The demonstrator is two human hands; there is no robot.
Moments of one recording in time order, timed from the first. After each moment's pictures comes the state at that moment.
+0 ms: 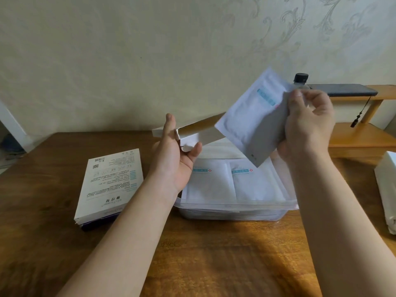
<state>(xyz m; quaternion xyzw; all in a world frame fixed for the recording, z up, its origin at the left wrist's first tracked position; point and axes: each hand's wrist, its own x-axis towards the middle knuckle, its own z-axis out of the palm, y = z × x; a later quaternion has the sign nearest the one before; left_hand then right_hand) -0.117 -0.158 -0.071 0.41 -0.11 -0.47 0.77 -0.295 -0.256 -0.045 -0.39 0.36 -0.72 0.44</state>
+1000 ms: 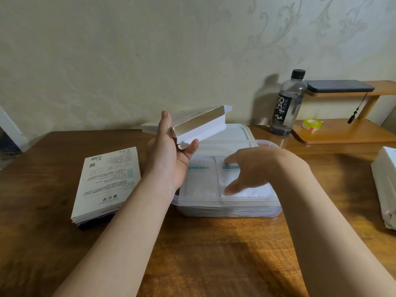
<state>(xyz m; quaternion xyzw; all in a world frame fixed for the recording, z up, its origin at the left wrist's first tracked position) -0.120 -0.156 -0.071 0.42 -0.11 -0.46 0.77 -0.277 -0.211 -0.051 -0.86 0.47 0.16 0.11</state>
